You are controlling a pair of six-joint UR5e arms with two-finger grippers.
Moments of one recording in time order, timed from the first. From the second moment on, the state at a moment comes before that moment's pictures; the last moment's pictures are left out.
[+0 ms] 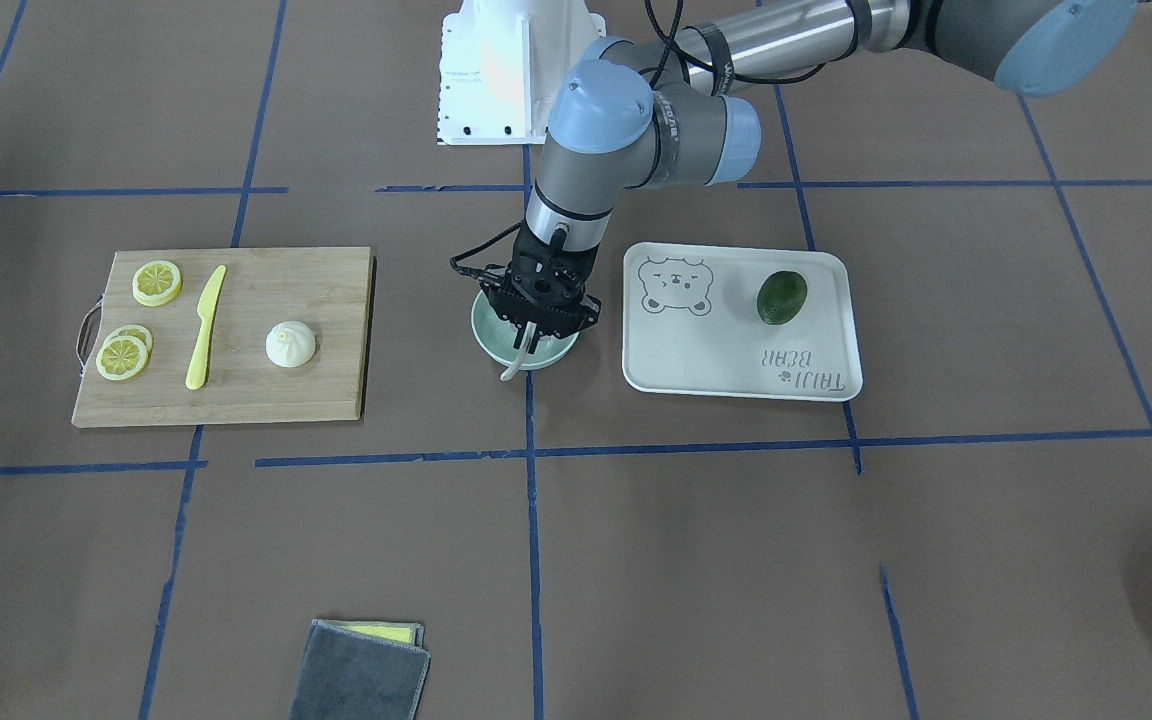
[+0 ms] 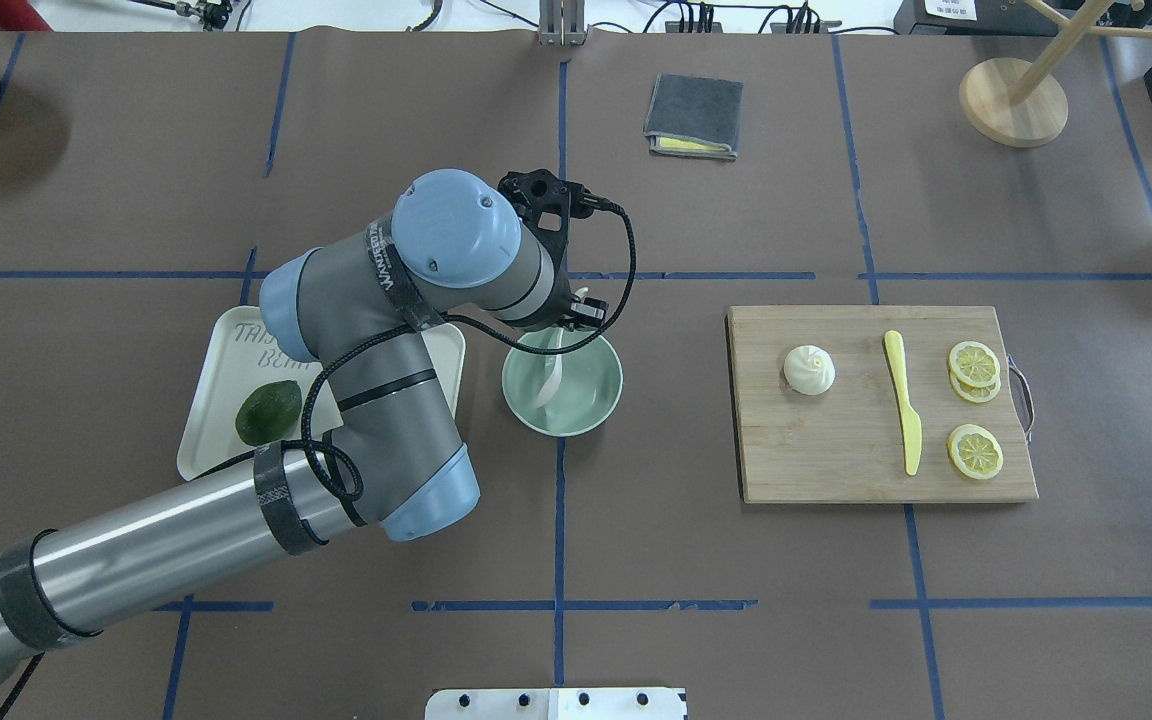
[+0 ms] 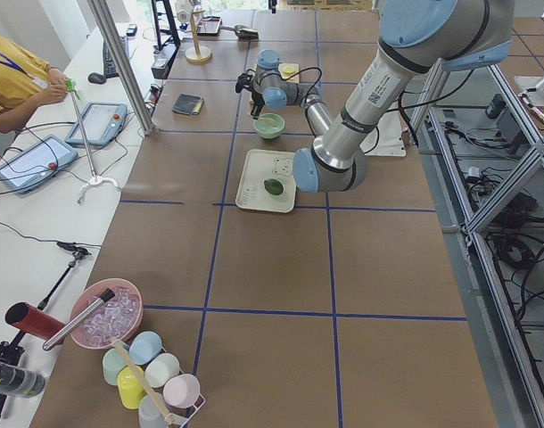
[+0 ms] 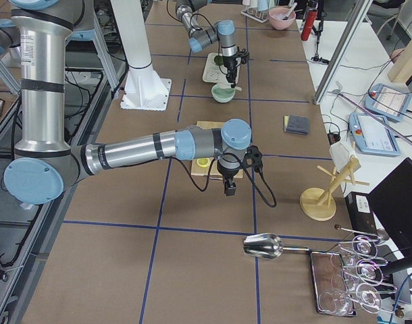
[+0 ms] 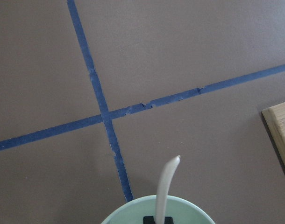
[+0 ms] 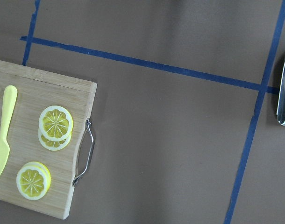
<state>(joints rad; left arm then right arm) -0.54 -2.40 -1.45 -1.89 -1.80 -0.98 1.43 -1.64 1.87 -1.69 2.45 -0.04</state>
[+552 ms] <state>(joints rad) -0.57 -2.36 -1.49 -1.89 -1.78 -0.97 1.36 -1.64 1.95 -1.67 2.45 0.09</state>
